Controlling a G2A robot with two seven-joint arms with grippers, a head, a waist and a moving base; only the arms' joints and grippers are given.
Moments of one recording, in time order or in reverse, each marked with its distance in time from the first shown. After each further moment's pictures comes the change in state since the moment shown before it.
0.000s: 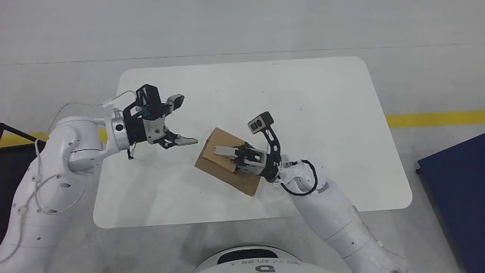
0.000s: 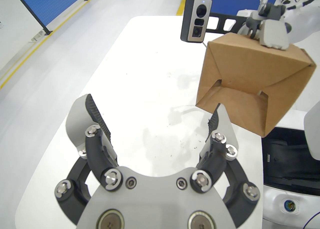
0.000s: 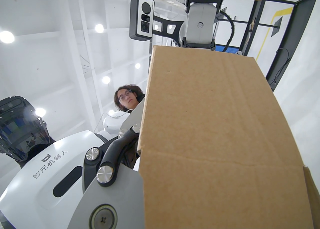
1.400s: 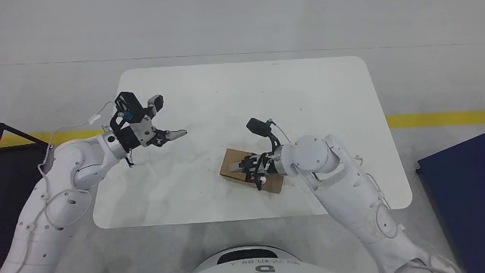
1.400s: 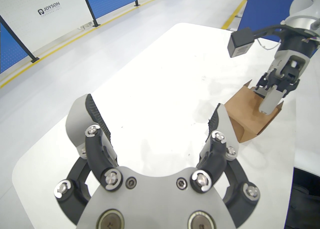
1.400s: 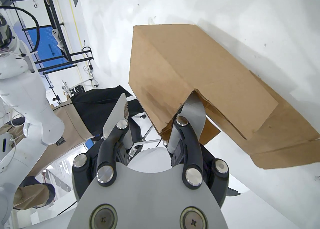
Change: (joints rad) left arm 0.151 -0.025 -0.045 0.058 0.149 0.205 0.258; right arm 0.148 0.119 -0.040 -0.264 -0.961 0.875 0.174
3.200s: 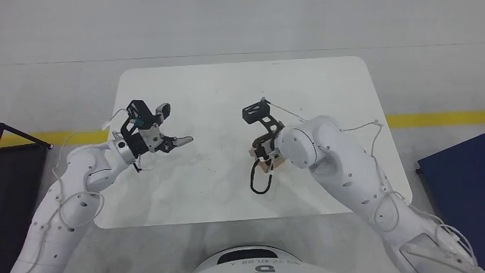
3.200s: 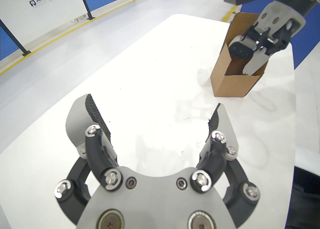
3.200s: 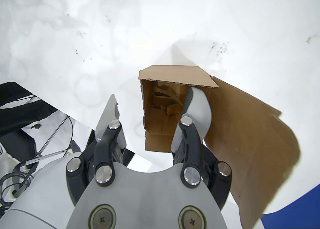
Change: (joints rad) left arm 0.004 -0.028 0.042 0.045 0.048 0.017 0.022; right arm 0.199 0.055 -0.122 -0.158 -0.612 -0.143 0.337
